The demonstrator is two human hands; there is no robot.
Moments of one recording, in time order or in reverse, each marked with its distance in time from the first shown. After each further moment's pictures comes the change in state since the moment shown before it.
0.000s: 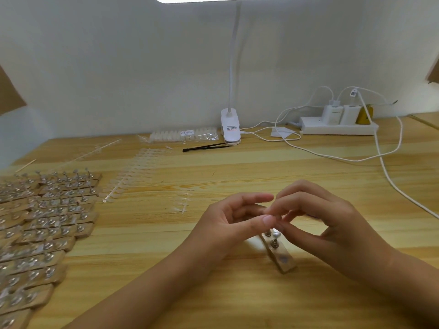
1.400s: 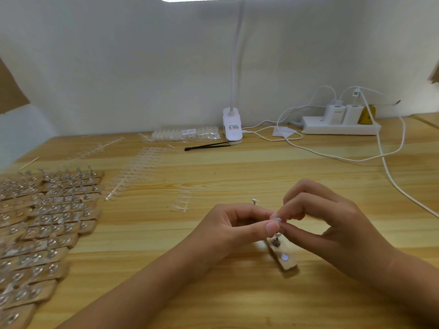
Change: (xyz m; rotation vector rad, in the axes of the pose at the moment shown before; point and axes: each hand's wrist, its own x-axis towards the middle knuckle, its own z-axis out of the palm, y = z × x) left_hand -0.004 0.008 0.000 0.071 -0.088 -0.057; right_hand 0.000 -0.003 -0.001 -0.080 0.018 0.001
